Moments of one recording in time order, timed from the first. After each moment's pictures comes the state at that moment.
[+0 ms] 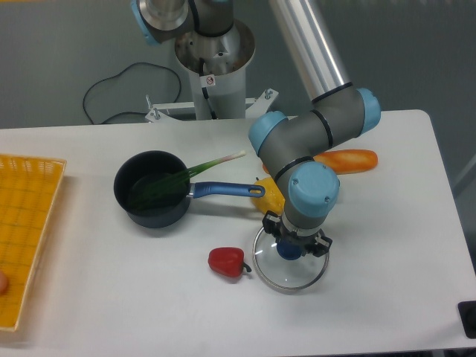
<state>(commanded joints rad) 2.53 -2.13 -1.49 -1.14 1.56 0.95</state>
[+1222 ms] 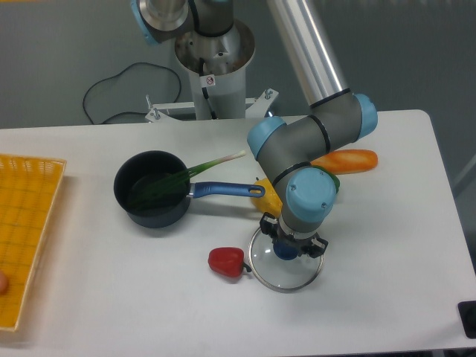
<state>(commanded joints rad) 2.52 -2.16 -1.50 -1.14 1.56 0.95</state>
